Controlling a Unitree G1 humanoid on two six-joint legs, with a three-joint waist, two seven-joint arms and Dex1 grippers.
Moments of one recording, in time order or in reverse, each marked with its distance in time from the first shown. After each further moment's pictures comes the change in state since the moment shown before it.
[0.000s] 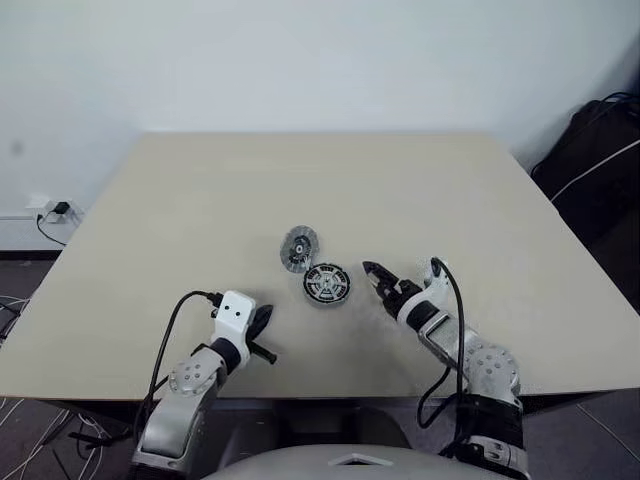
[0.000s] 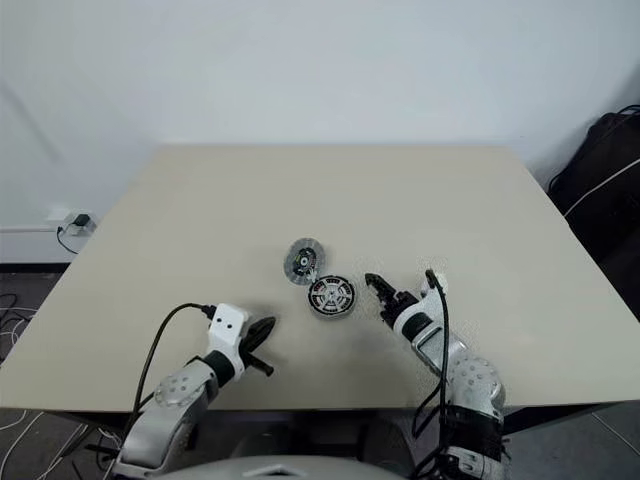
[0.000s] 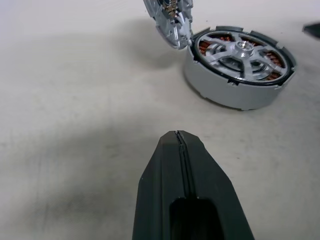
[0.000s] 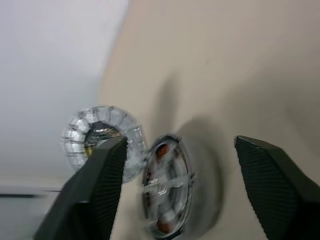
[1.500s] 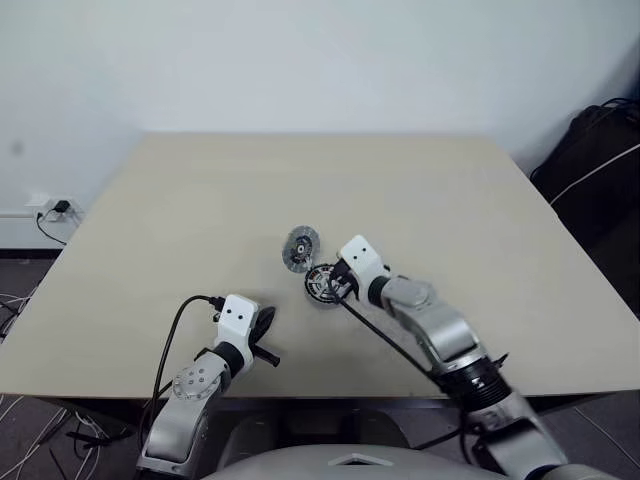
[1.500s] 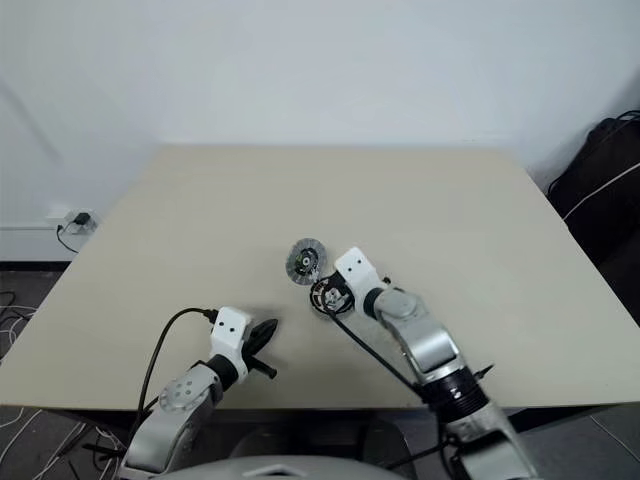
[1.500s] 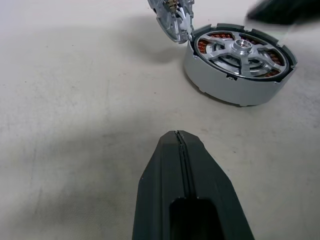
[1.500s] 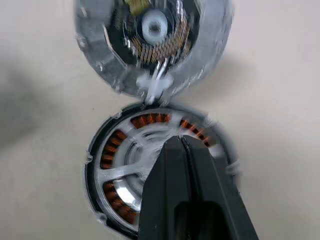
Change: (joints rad) left arm 0.017 -0.019 -0.008 0.008 0.000 -0.015 0.028; right arm -0.253 -0.349 0.667 -0.043 -0.807 -0.153 0.433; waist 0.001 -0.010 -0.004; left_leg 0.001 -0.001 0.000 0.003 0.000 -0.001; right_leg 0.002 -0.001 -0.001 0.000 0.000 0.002
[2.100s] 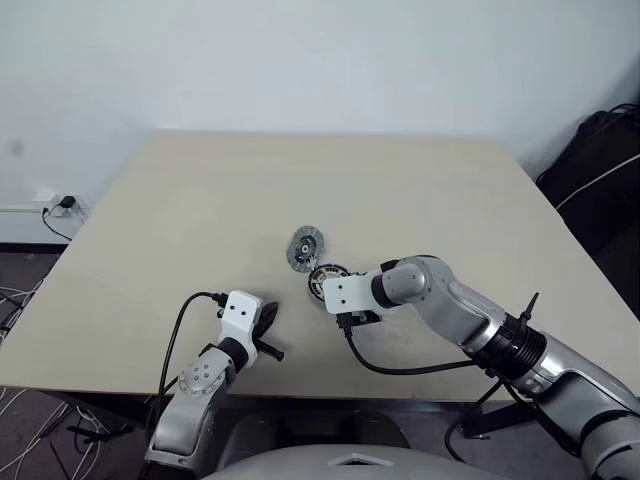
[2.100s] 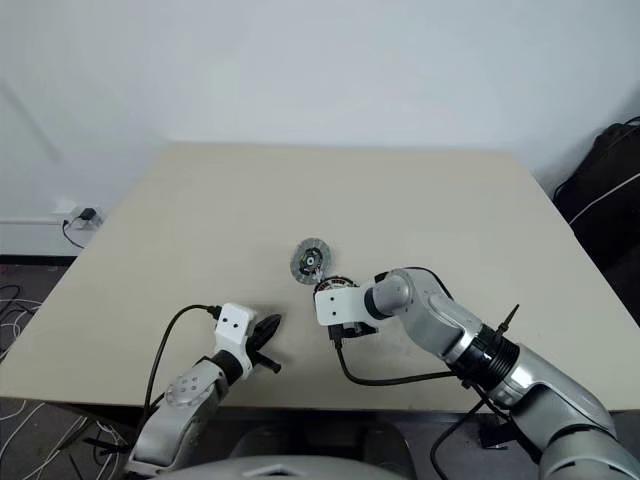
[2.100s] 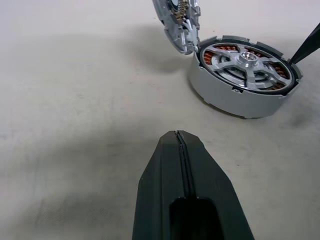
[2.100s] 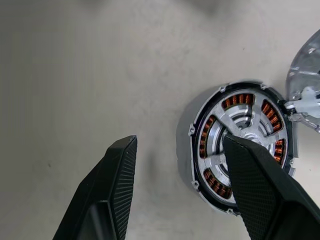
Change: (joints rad) left arm -0.024 -0.038 -0.001 0.040 0.000 -0.039 0.010; right arm -0.240 -0.269 0.394 0.021 -0.310 -0.218 0.524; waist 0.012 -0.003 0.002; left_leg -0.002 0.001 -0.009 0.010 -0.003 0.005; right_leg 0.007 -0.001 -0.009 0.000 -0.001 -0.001
